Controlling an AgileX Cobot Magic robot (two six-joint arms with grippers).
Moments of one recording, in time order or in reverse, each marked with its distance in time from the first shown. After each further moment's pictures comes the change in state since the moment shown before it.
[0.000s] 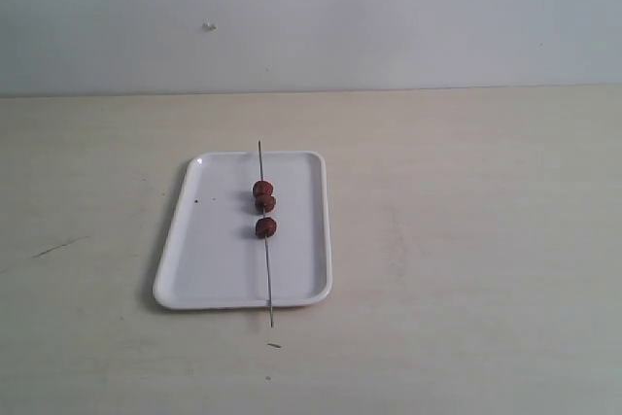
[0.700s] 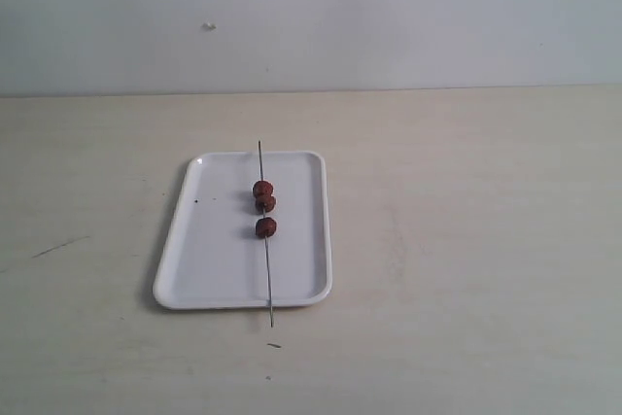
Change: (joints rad) left arm 0.000 0.000 0.000 0.000 0.000 0.000; right arm 0.000 0.000 0.000 -0.002 0.000 0.004
